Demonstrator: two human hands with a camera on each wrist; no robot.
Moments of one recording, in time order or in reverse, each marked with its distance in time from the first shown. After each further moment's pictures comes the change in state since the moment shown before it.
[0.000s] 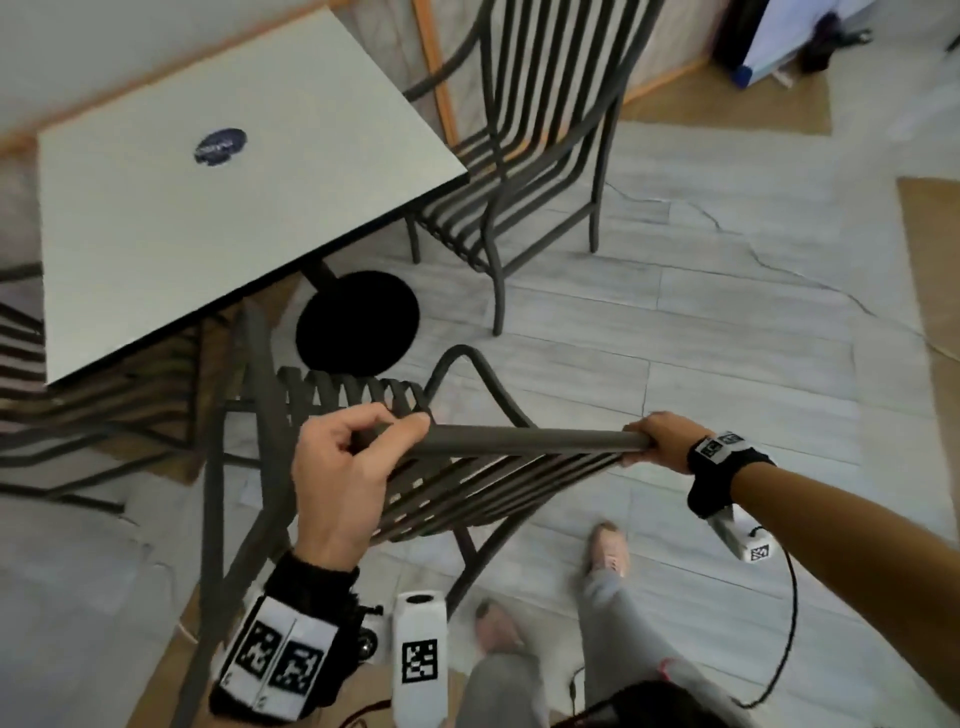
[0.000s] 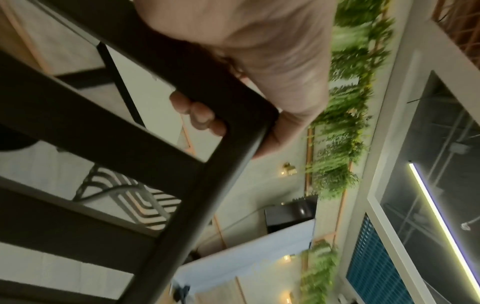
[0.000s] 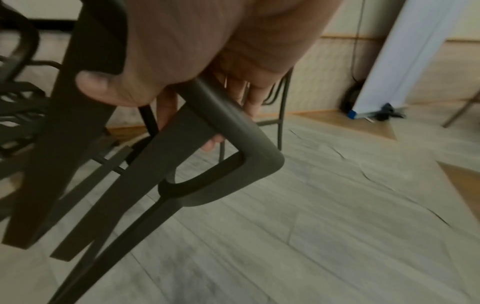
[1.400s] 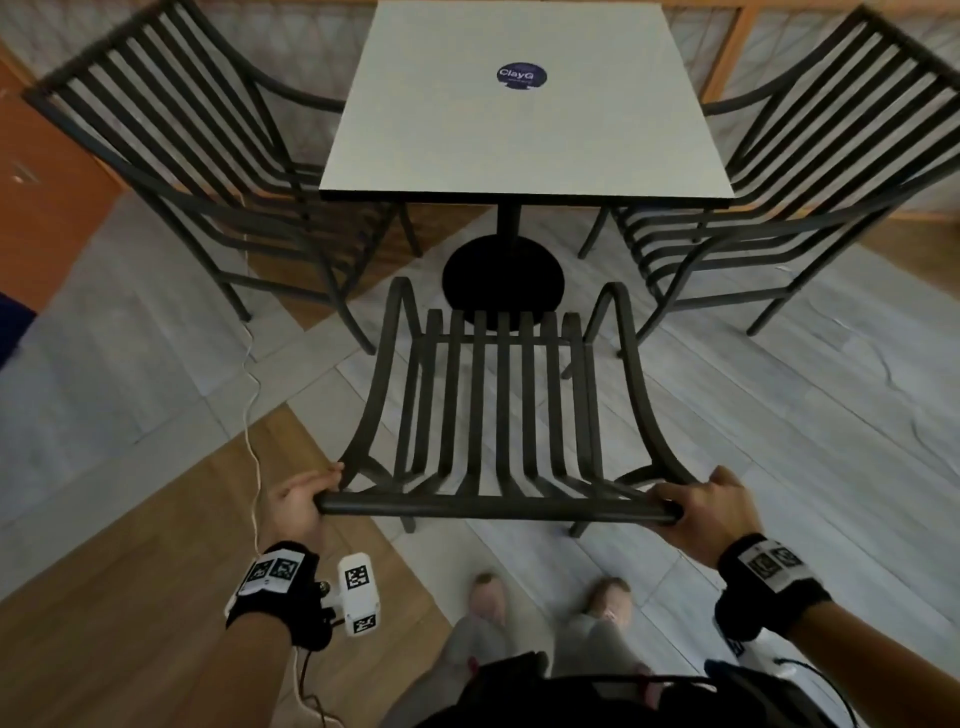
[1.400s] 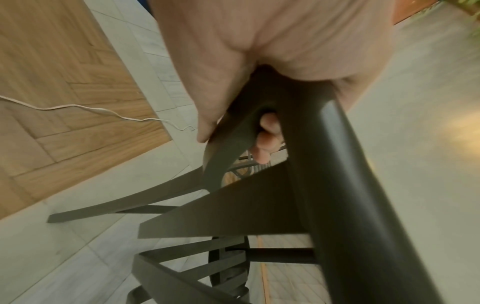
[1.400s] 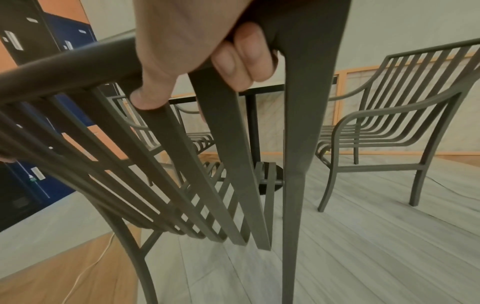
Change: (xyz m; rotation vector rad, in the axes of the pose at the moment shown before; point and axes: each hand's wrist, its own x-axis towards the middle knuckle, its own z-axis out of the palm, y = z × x) left_hand -0.170 -0.270 -0.203 -0.452 0.787 -0.571; right_hand -0.065 -0.198 0.056 -0.605 0.437 -0.430
